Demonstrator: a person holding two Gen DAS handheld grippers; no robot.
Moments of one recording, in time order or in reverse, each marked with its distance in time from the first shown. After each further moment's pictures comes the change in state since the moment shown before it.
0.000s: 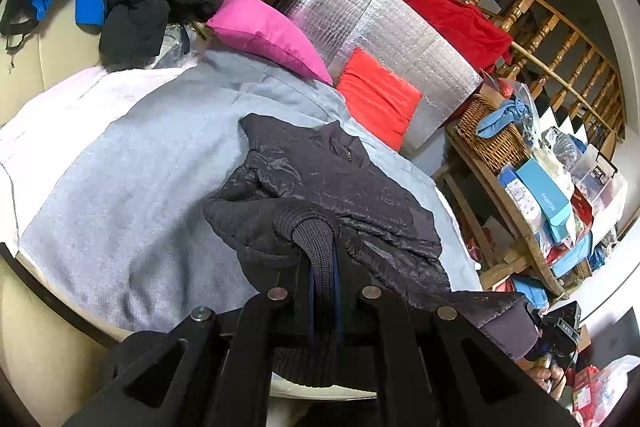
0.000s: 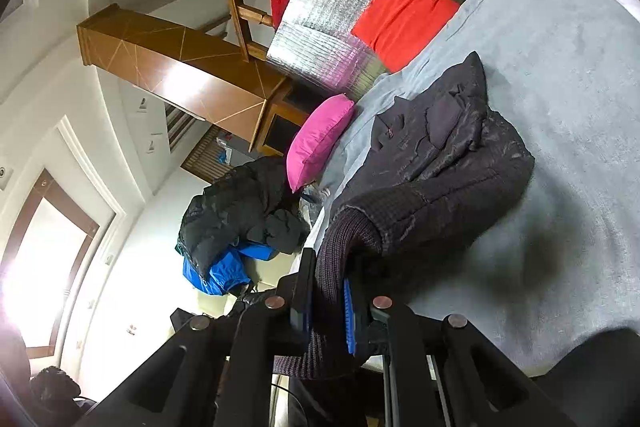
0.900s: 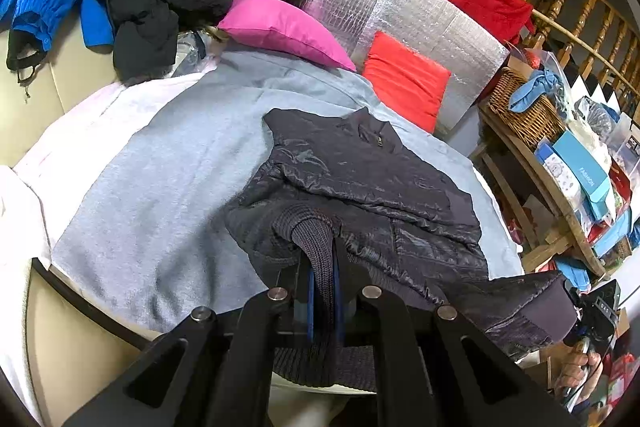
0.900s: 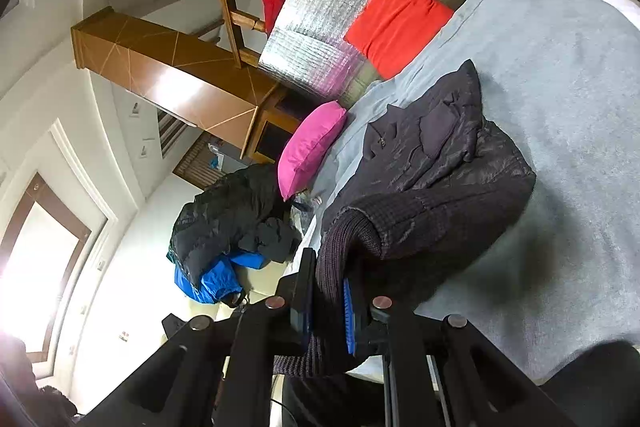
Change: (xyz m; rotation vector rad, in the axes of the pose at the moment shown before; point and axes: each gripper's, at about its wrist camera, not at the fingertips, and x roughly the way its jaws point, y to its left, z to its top) left arm 0.013 -0.018 0.000 0.082 0.043 0.166; right arm 0.006 0.004 0.003 0.008 -0.036 -0.034
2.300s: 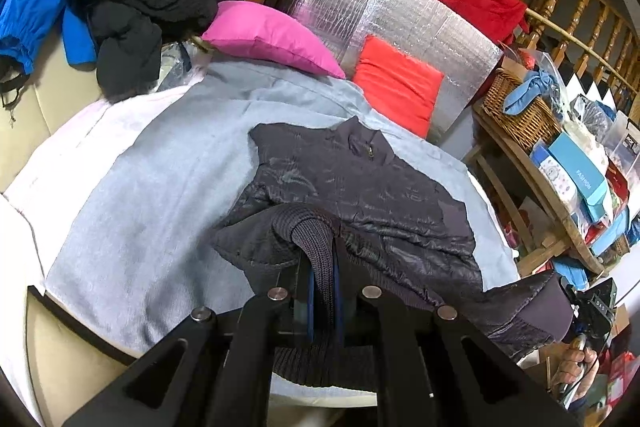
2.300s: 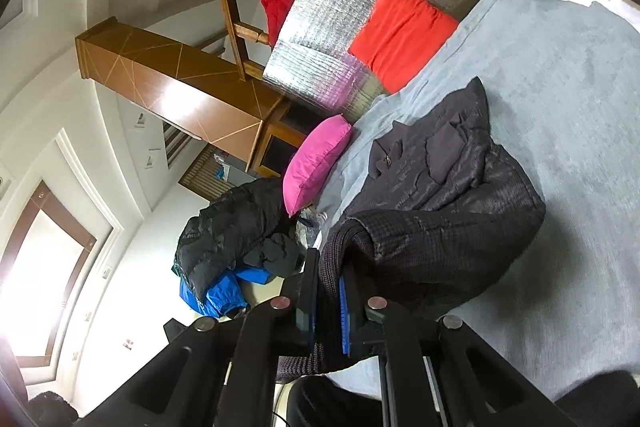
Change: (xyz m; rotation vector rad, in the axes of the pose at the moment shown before) left arm 0.010 -0.015 0.027 0.018 0.009 -0.016; right arm 0.007 0.001 0.020 0.000 -0.044 0.017
